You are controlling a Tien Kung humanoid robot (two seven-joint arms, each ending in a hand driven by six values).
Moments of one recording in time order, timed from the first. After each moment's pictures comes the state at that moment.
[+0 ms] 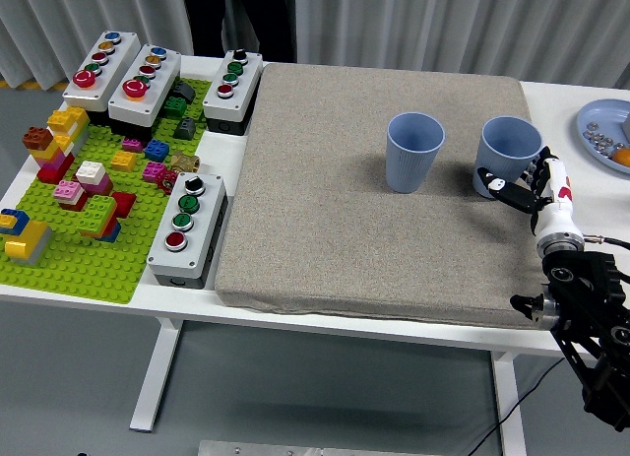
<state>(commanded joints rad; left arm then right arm) -0.12 0.10 -0.88 -0.18 0.56 0.03 0.20 0.48 -0.14 0.95 1.01 -0.91 -0.55 0.17</state>
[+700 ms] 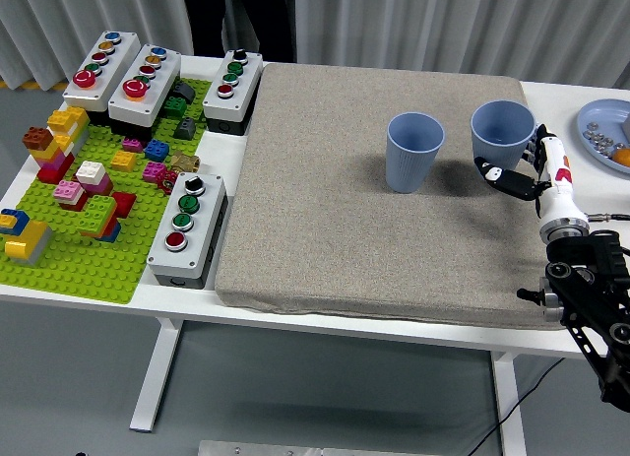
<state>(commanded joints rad) -0.11 0.10 -0.89 -0.18 0.56 0.03 0.20 0.52 -0.19 0.90 1.06 -1.08 -0.57 0.13</state>
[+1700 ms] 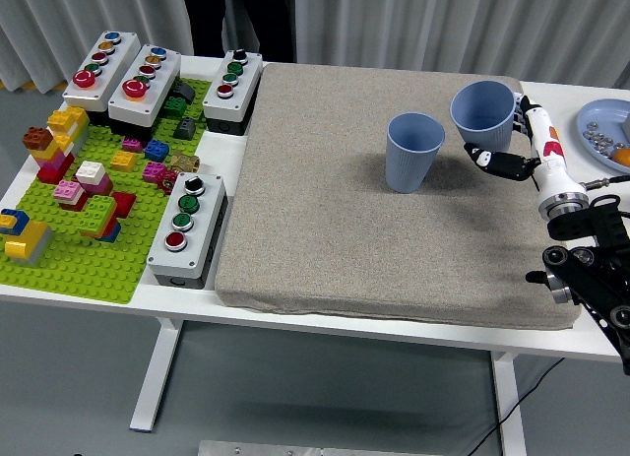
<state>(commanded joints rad) -0.11 0.11 -0.88 -0.18 0.56 0.03 0.20 0.63 -0.25 0.76 1.05 -1.18 -0.56 0.10</state>
